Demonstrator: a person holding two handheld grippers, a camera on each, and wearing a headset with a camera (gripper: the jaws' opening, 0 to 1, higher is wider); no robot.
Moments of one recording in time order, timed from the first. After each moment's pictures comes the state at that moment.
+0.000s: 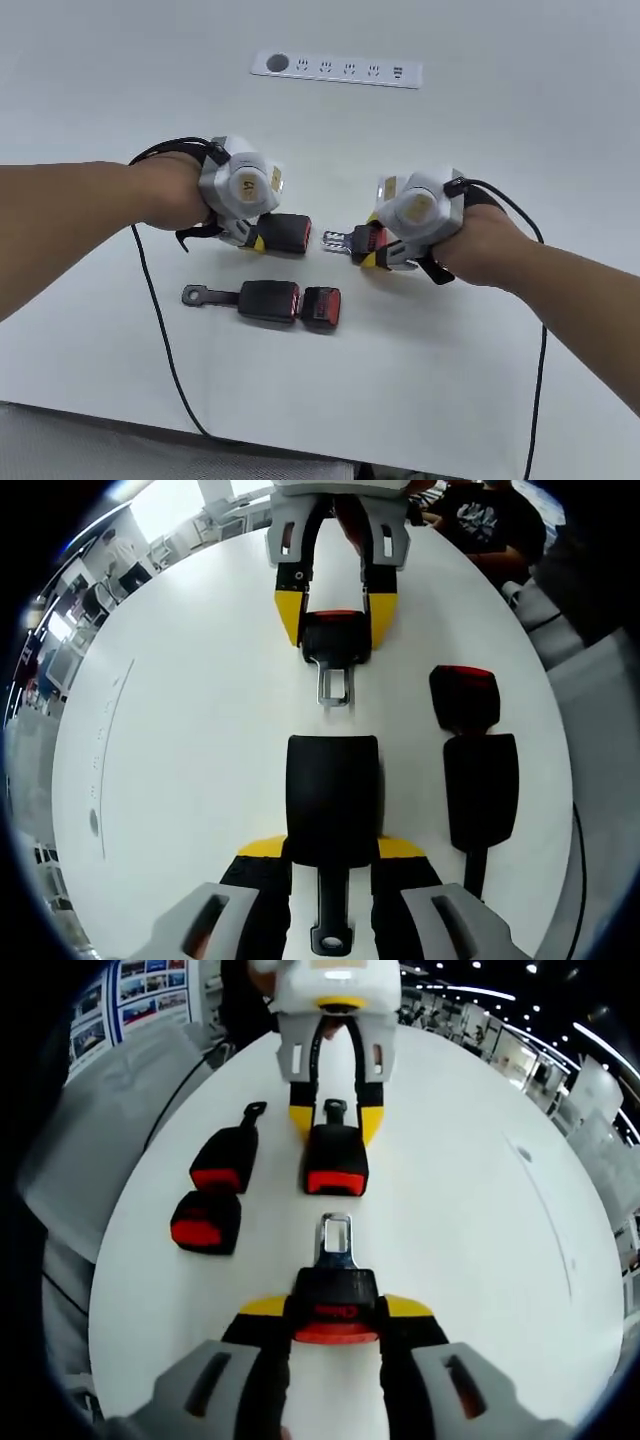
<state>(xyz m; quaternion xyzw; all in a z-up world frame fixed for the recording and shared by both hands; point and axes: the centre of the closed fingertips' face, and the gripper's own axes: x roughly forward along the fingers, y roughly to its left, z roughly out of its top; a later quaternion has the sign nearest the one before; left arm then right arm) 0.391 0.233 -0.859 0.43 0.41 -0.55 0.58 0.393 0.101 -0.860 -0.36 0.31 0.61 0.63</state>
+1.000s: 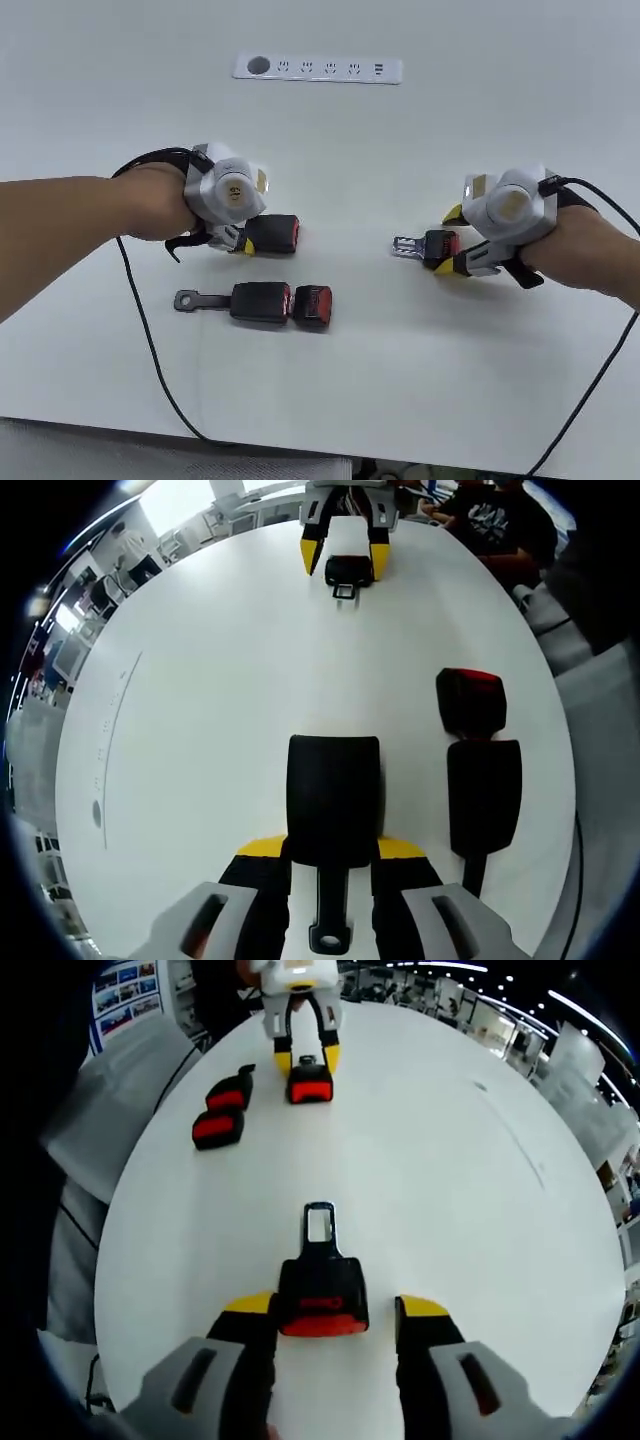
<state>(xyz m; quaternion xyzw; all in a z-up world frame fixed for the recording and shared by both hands) 0.390 0.234 -0.858 0.43 0.42 -0.53 0.60 0.395 -0.007 -0.860 -0.35 0.37 0.56 0.65</state>
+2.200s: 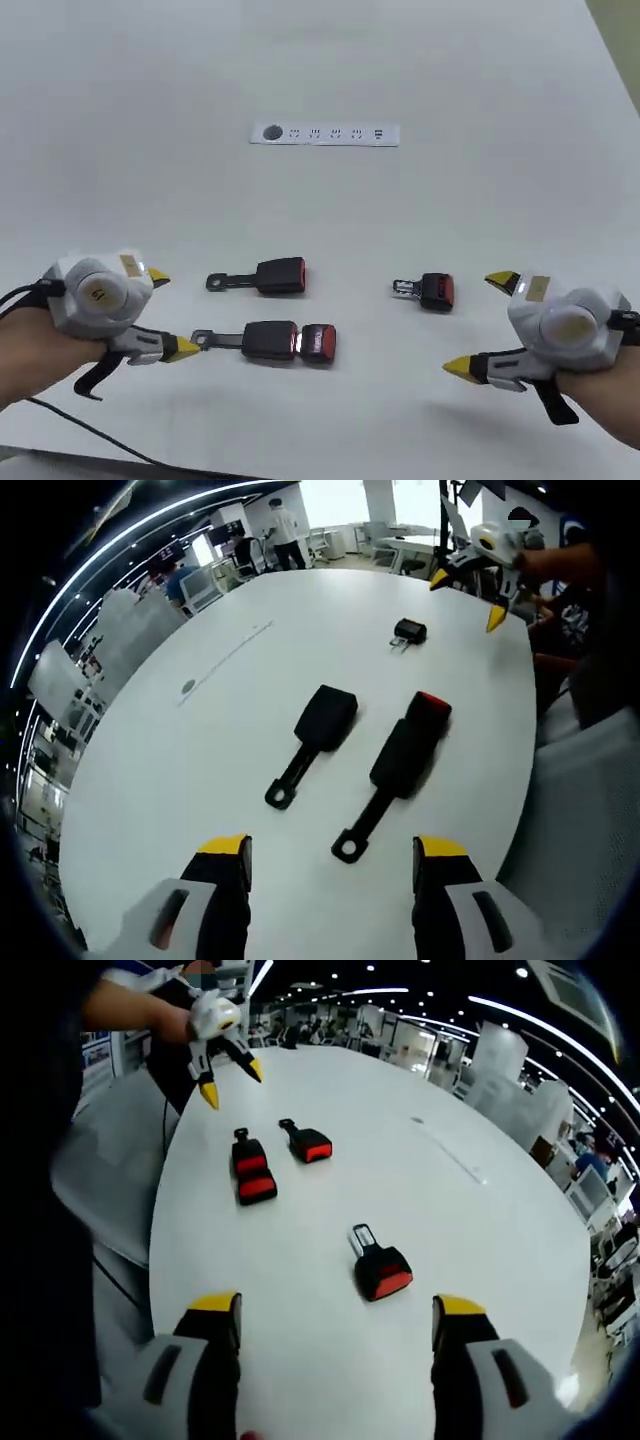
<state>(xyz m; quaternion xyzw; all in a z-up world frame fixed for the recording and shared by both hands) 0.279 0.327 -0.772 0.27 0.42 -0.34 0.80 0.308 -0.029 -0.785 -0.27 0.31 0.47 0.78</state>
